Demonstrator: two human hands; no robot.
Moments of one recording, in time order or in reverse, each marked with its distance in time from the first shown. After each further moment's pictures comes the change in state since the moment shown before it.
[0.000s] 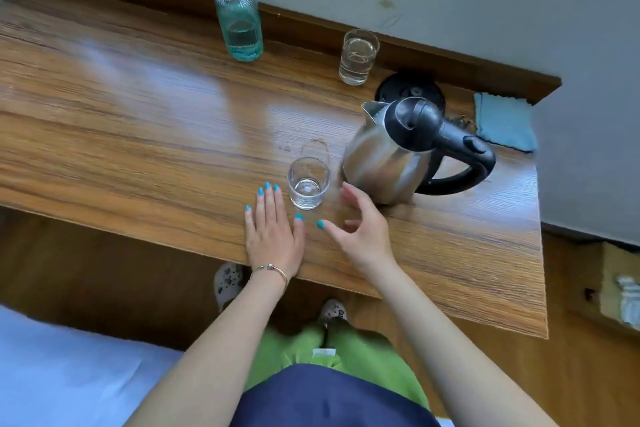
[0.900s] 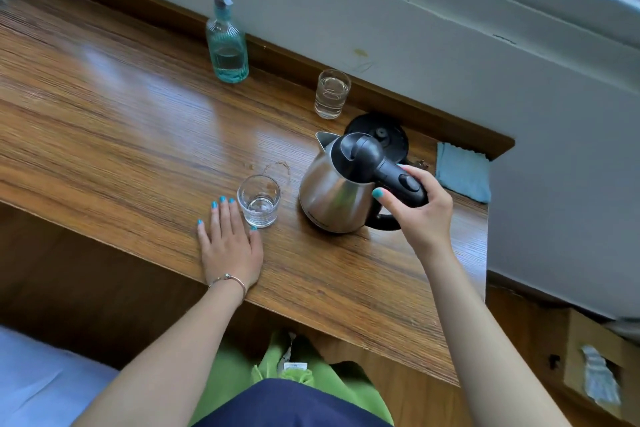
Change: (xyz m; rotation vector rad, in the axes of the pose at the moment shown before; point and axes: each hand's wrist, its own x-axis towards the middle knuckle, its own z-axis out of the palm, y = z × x) left_hand 0.001 0.032 0.011 0.049 0.129 -0.175; right_hand 0.063 0.000 -0.166 0.042 0.220 -0.232
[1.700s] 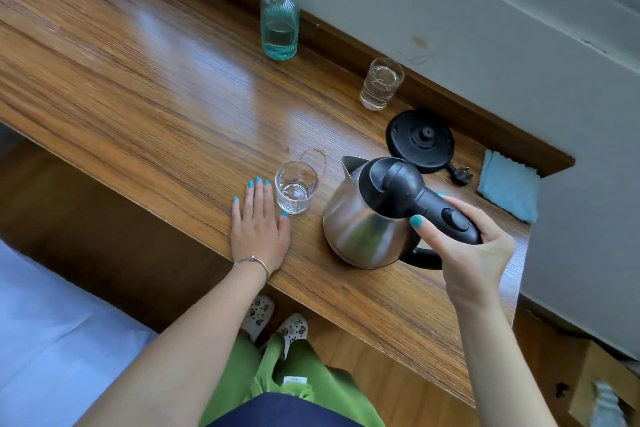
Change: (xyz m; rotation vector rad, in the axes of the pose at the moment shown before) left_hand 0.001 -0.005 0.000 0.011 -0.061 0.042; right_hand -0.032 -0.029 -0.002 0.298 -0.010 0.001
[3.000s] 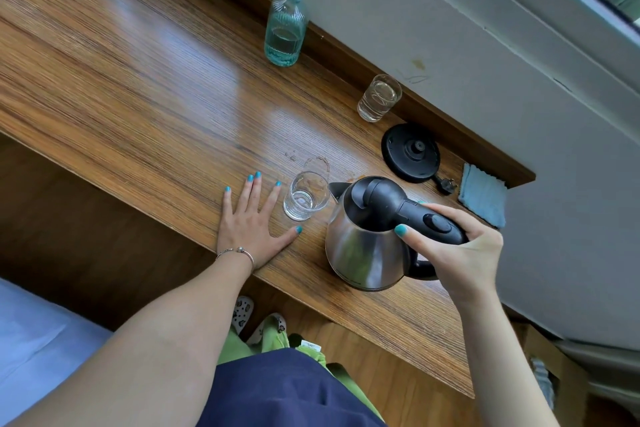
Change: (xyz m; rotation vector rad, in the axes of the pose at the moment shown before) left_hand 0.025 -0.045 -0.002 0.068 0.020 0.180; right_hand -0.006 -0.054 0.038 -0.279 -0.145 0.011
